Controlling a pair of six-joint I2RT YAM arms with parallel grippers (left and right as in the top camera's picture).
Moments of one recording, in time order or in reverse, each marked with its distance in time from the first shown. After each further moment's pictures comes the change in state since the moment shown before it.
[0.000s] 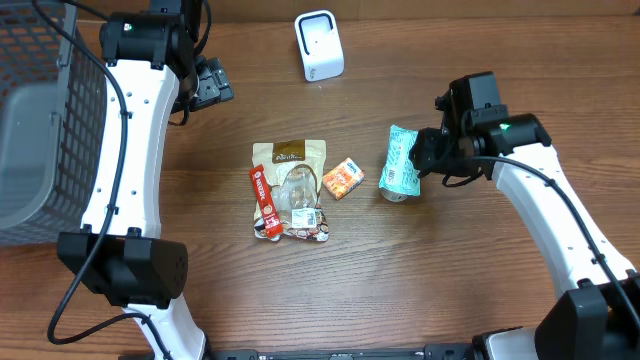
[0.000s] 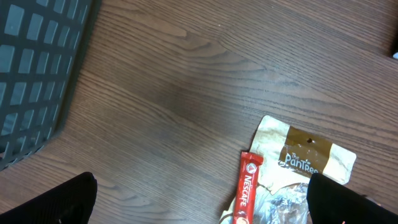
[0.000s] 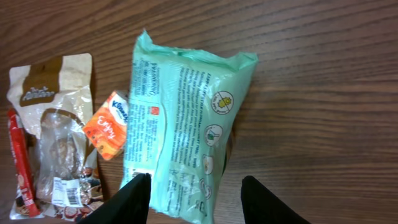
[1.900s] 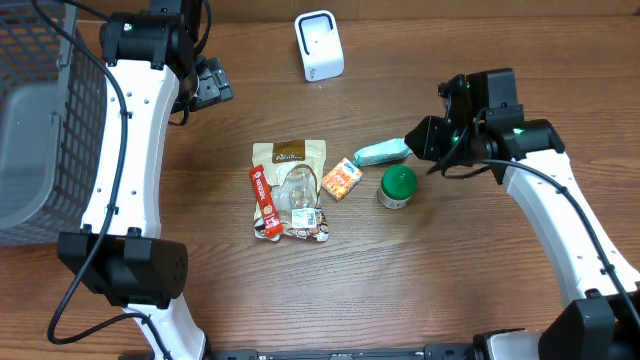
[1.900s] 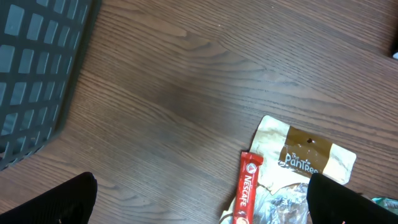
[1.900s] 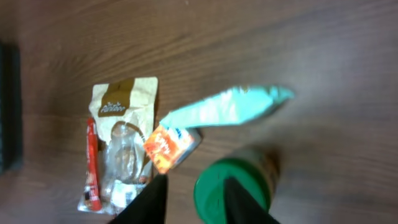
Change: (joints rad) left arm 0.000 0.000 0.000 0.000 0.000 0.000; right arm -0.045 -0.037 -0.022 0.110 -0.201 0.002
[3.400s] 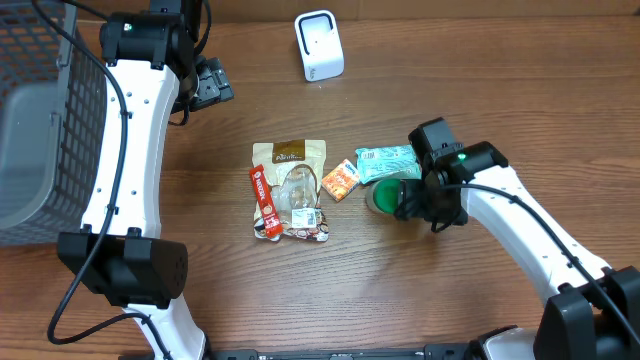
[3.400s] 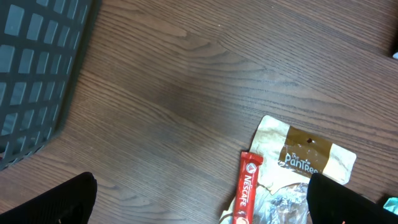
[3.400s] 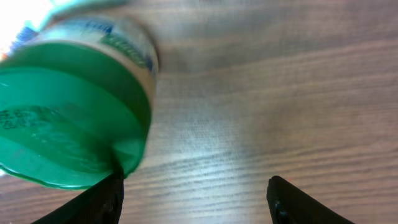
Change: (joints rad) left arm 0.000 0.000 0.000 0.000 0.000 0.000; right arm 0.209 0.022 -0.130 -0.250 0.370 0.097
